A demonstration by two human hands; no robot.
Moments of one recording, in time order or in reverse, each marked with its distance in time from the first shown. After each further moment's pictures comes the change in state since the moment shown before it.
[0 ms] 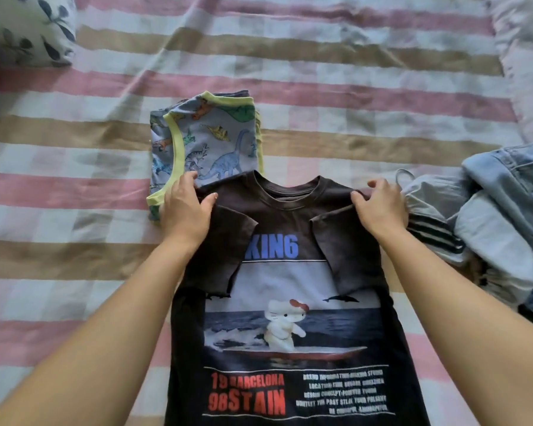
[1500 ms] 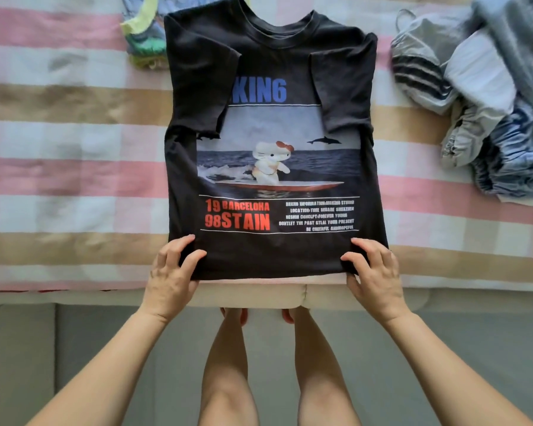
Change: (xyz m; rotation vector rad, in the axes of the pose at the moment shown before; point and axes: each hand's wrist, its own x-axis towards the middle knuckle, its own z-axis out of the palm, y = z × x) left_hand -0.323 -0.155 -0.017 0.256 -0.232 0.510; right_hand -0.291 0.236 0.053 -0.141 0.098 -0.737
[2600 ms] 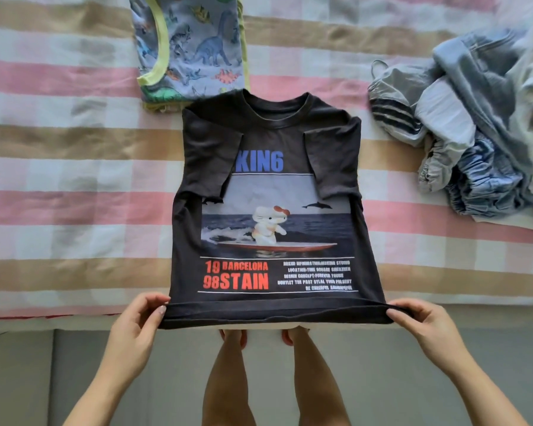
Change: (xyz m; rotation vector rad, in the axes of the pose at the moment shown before) left_hand -0.030 0.011 -0.083 -0.780 -0.078 -0.610; right_hand -0.025 0.017 -0.097 0.902 -0.296 0.775
